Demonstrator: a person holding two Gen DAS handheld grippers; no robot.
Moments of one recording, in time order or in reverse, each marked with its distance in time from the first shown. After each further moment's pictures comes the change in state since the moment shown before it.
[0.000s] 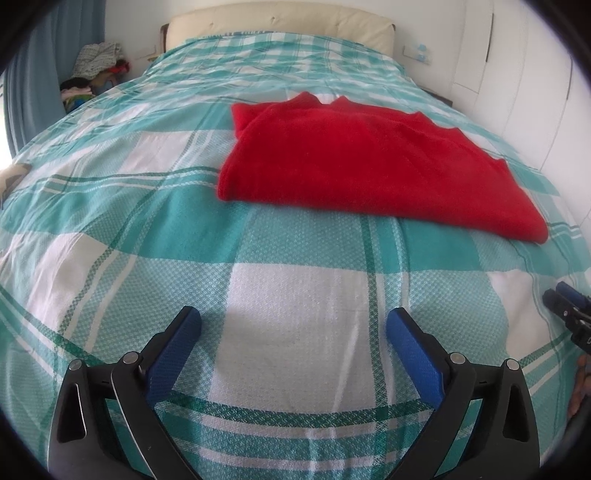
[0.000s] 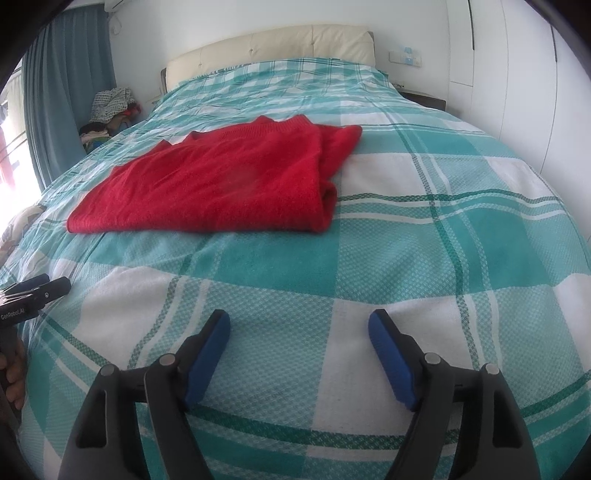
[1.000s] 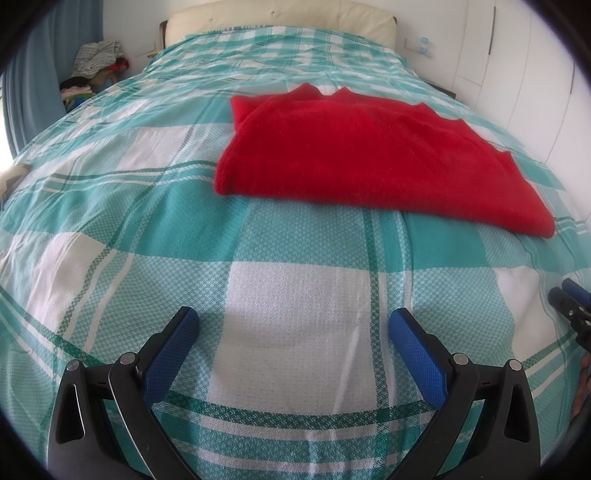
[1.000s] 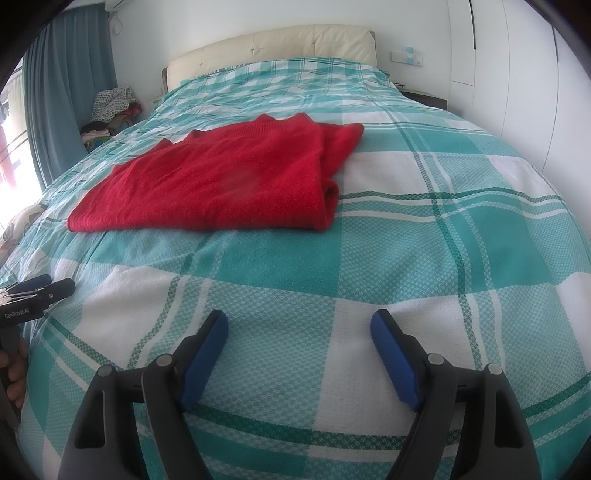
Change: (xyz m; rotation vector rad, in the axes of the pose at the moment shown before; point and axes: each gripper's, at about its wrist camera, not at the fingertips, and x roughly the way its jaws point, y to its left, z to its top) left arm 0.005 -0.002 -0.001 0.004 0.017 0.011; right arm 0.001 0.001 0.000 -0.007 0.002 -0.004
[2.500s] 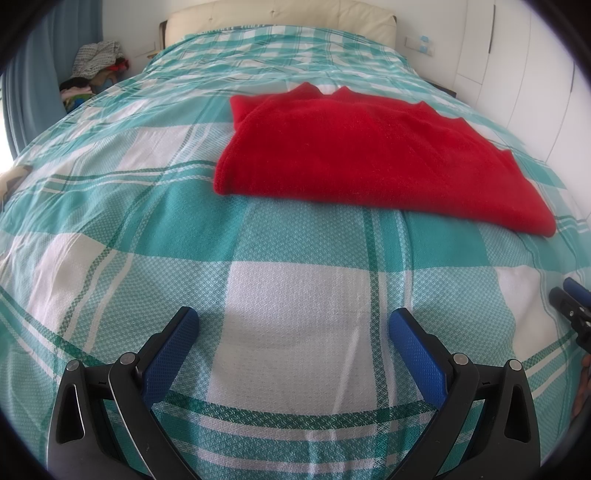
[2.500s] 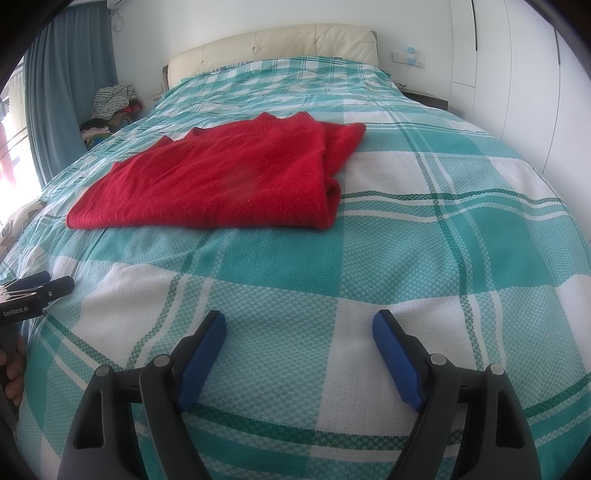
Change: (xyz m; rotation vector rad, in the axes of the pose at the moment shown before) left arm 0.000 -0.001 0.000 0.002 0.002 0.003; right arm 0.000 0.003 -0.001 -0.007 0.003 -0.004
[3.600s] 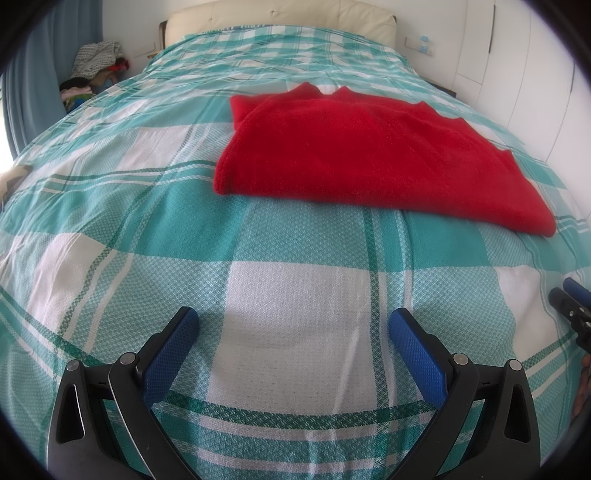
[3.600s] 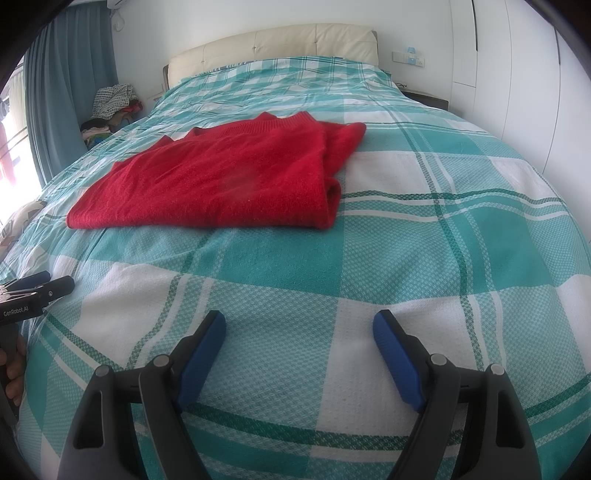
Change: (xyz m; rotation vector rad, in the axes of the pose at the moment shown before) left arm 0.000 -0.001 0.000 0.000 0.001 0.001; right arm 0.000 0.000 0.001 -0.001 0.001 0.000
